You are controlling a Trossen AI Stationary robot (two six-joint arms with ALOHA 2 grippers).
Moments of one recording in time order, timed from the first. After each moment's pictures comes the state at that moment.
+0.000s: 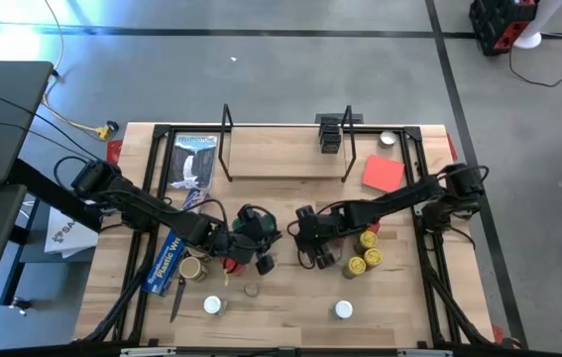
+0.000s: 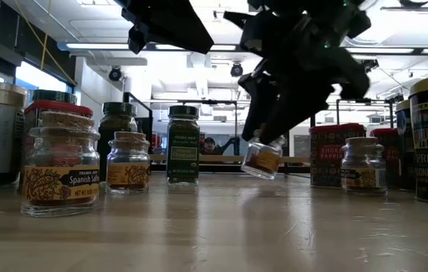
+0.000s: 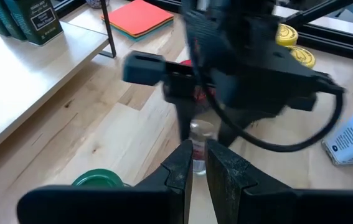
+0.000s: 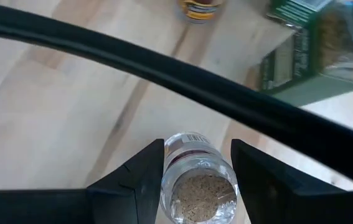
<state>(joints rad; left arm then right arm) -0.40 1.59 1.08 -0.16 -0.63 -0.52 0.18 1.75 1.06 -0.28 0.01 -0.29</state>
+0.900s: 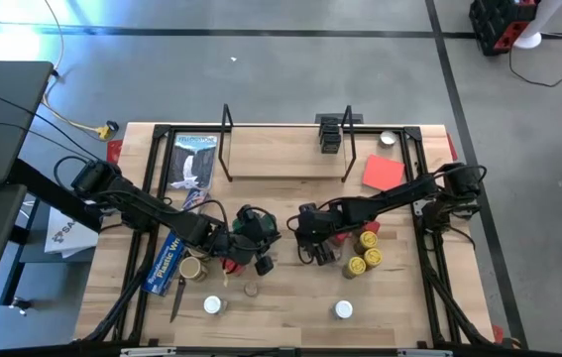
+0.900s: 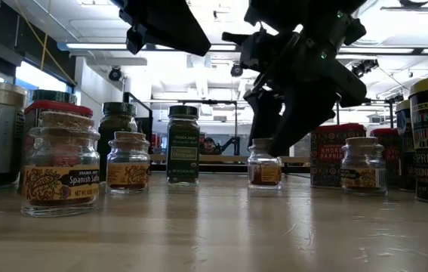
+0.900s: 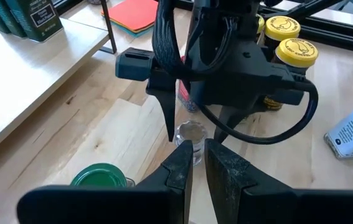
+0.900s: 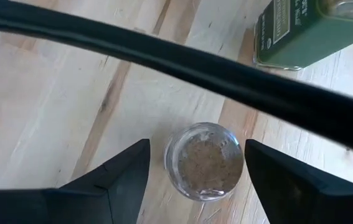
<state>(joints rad) -0.40 1.59 1.08 -0.18 -0.63 -0.52 0.15 1.77 1.06 -0.33 -0.01 -0.22</state>
